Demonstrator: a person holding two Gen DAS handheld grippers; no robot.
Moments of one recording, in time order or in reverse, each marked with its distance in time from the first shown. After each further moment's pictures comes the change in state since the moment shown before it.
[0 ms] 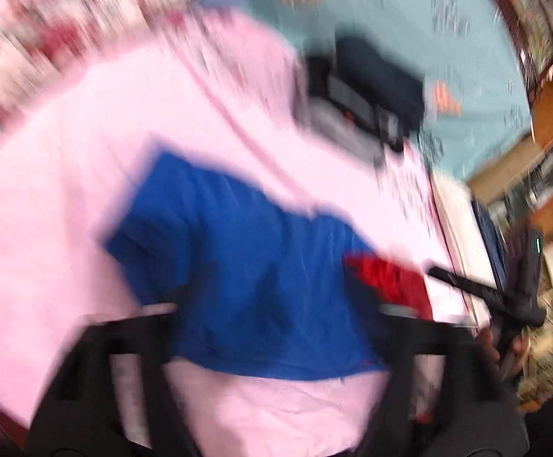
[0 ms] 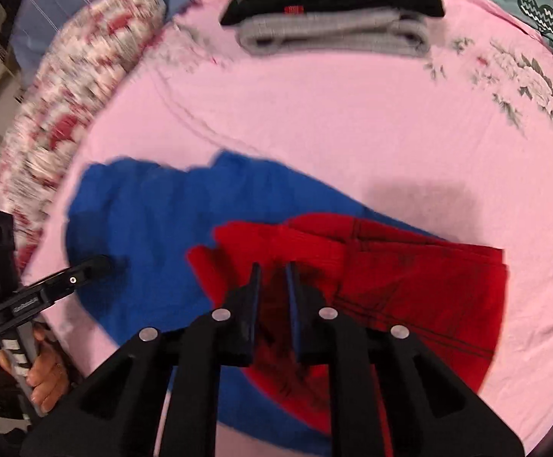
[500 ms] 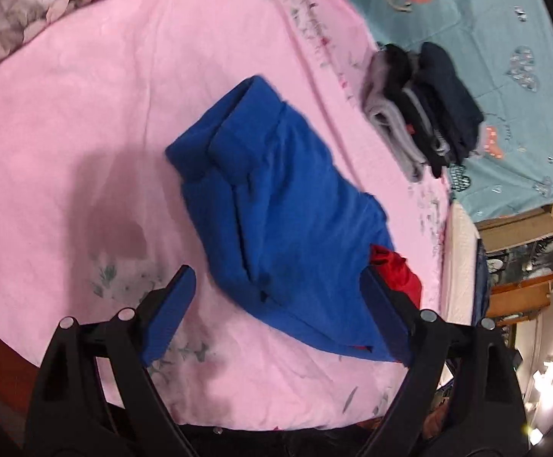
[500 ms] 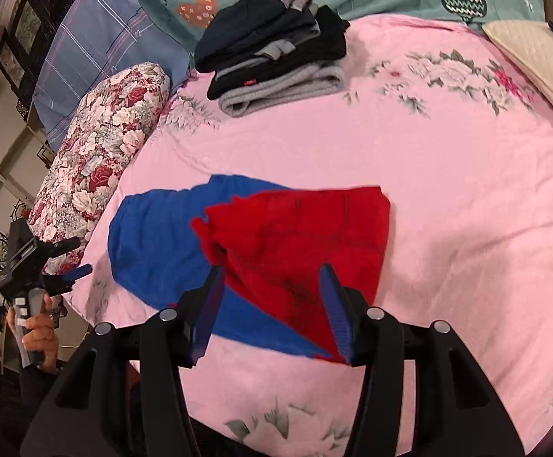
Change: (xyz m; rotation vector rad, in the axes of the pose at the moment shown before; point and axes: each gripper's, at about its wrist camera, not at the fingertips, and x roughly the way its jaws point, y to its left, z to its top) left arm 0.029 0.052 -0.029 -0.349 0.238 0.022; right arm -0.086 -0.062 -0.085 0.102 -0.159 0.037
